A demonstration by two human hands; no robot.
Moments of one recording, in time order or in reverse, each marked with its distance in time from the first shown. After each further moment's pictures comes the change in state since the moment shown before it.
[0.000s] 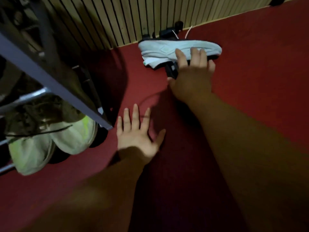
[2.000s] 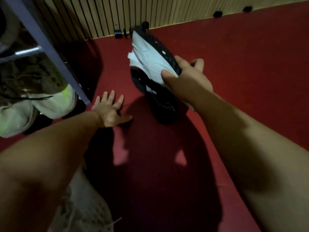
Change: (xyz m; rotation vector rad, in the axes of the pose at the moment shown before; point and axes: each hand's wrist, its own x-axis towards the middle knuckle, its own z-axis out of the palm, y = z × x) left_hand -0.009 -0.019 -0.038 0.049 -0.366 0.203; right_hand -0.125 0.037 -0.092 0.284 -0.119 0.289
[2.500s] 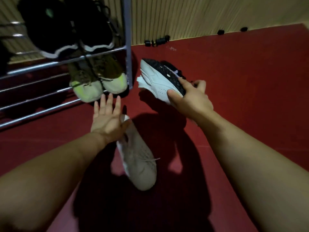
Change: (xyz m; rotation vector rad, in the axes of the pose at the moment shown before) left_hand -0.206 -0.079 0.027 -0.109 0.380 -0.035; right_hand -0.183 -0.073 0.003 -0.034 -0.030 0.000
